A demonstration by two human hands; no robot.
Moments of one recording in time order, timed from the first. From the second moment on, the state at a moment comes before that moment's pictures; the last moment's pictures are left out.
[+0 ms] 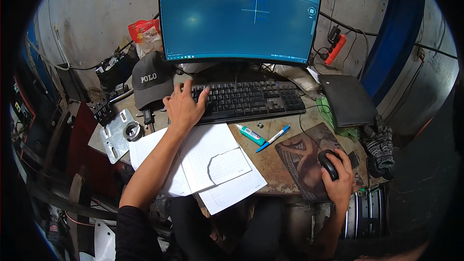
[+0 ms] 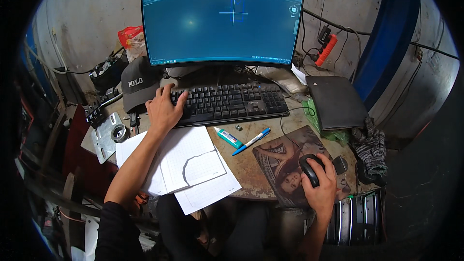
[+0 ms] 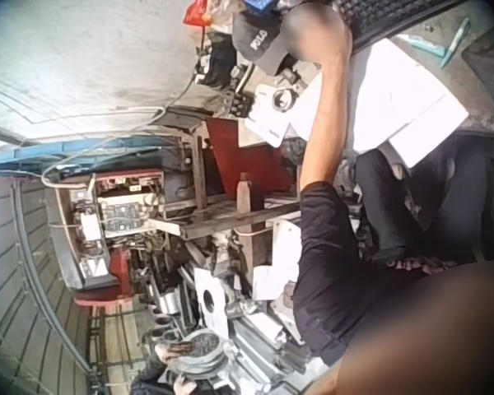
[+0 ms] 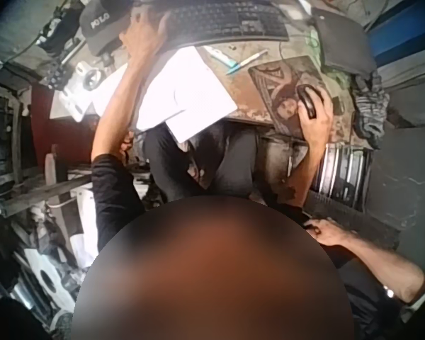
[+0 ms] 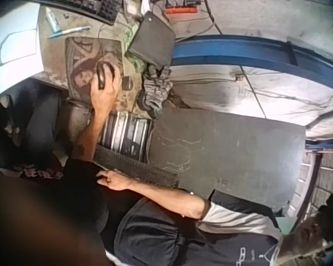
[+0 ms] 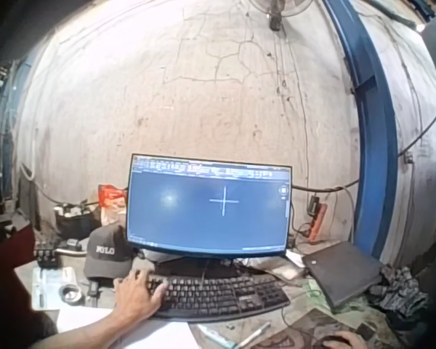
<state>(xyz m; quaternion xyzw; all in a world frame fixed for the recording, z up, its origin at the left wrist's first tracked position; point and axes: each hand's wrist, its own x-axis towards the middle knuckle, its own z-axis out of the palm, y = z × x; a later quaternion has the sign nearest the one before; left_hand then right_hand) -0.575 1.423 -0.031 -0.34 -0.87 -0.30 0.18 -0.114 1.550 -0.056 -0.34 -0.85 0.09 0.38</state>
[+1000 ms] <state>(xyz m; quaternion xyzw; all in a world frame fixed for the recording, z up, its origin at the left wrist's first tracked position) -0.571 1.428 -0.050 -0.56 -0.74 -0.29 0.22 -0.115 1.551 -0.056 -0.34 -0.85 0.10 0.39</state>
